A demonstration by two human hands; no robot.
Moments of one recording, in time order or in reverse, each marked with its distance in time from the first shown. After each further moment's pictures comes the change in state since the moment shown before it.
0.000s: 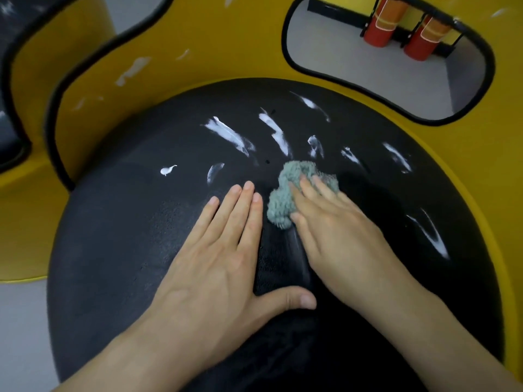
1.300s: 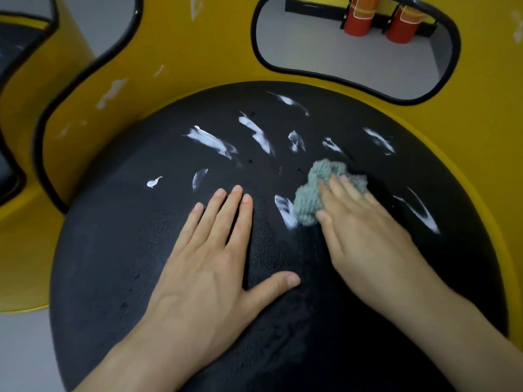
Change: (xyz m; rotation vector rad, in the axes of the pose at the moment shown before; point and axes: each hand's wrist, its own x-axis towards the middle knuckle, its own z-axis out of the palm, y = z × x) left_hand -0.001 0.002 -0.004 -0.019 0.011 -0.035; right_hand -0.027 0.019 -0.013 0.037 -0.087 0.194
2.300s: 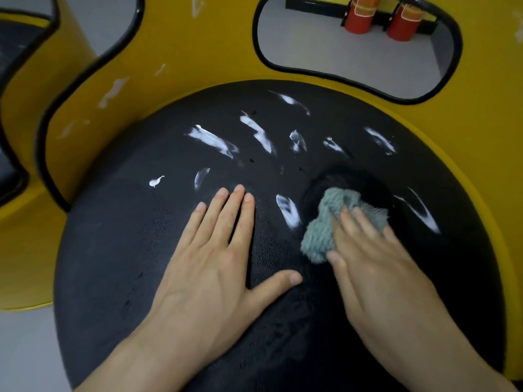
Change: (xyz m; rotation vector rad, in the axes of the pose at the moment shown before) left_hand 0.001 0.000 0.000 0.037 -0.031 0.000; right_hand -0.044 -0.001 0.010 -0.004 0.056 0.010
